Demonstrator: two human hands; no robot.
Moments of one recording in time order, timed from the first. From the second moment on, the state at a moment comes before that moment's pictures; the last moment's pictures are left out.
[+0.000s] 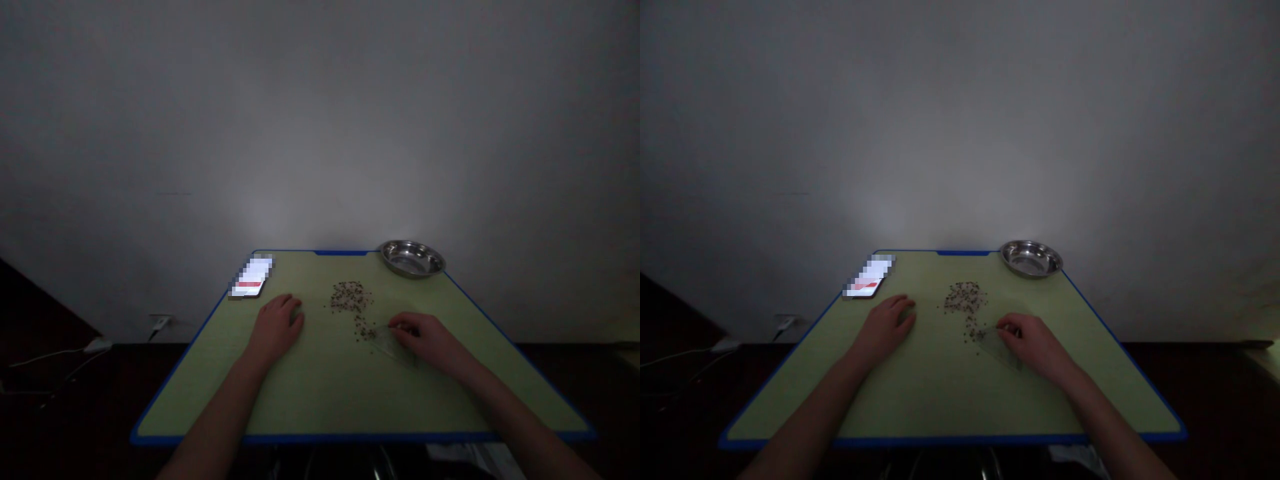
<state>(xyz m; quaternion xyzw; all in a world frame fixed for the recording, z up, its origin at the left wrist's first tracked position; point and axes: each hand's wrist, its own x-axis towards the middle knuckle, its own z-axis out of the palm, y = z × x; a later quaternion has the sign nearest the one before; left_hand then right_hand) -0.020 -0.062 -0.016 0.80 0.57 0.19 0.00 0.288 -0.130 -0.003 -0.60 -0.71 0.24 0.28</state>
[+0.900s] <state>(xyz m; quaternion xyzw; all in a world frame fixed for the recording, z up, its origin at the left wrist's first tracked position) -0.023 -0.058 -0.019 0.80 0.56 0.21 0.01 0.274 -0.125 0.000 -0.60 -0.72 0.22 0.26</state>
